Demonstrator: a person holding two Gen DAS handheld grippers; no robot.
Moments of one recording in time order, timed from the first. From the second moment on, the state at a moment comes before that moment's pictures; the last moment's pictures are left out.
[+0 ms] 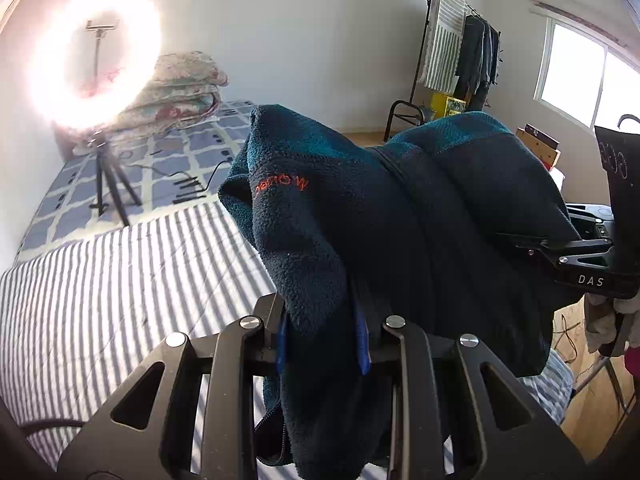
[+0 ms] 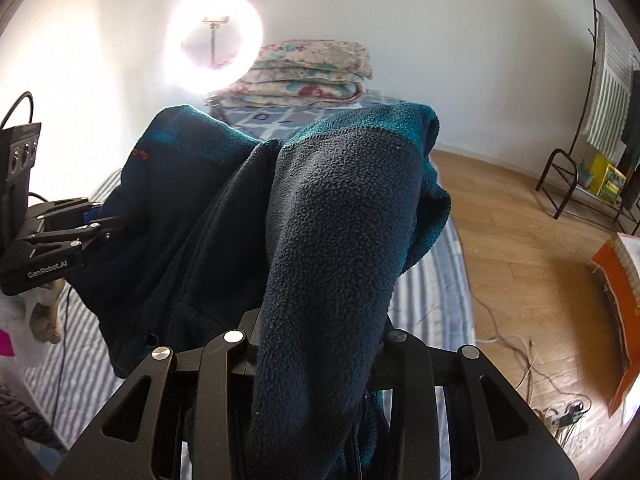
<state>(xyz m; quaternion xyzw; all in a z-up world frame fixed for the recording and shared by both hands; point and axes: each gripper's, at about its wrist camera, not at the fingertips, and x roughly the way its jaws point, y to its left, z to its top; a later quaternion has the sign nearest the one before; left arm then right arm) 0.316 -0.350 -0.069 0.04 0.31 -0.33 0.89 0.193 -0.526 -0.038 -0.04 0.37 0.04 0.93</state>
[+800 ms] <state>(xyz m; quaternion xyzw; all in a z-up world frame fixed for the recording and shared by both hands) 0.495 -0.468 -0.112 0.01 0.33 -0.32 0.89 0.316 -0.591 -0.070 -0.03 0.38 0.00 0.92</state>
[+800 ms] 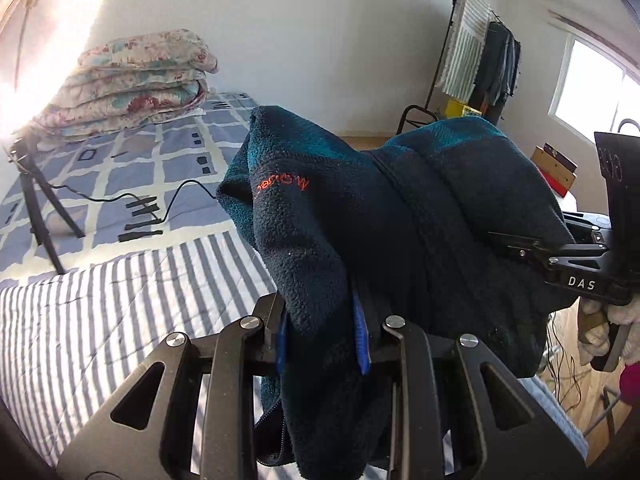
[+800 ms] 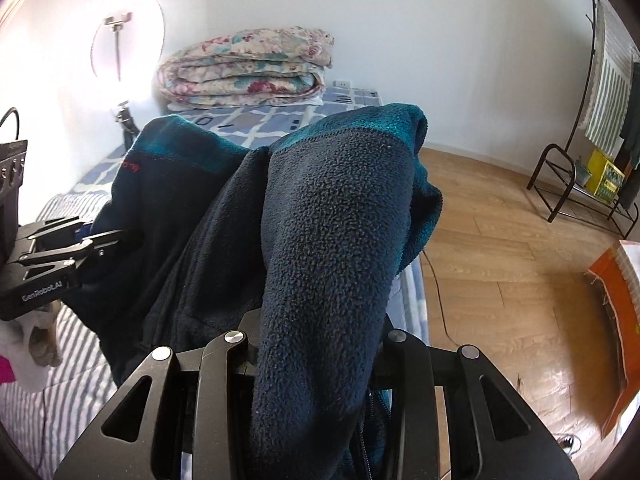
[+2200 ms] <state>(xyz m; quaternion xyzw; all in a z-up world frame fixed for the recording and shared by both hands) 0.552 -0.491 -0.172 0.02 0.36 -0.27 0.89 0.400 -0.695 -0.142 0.03 0.41 -0.09 0.90</state>
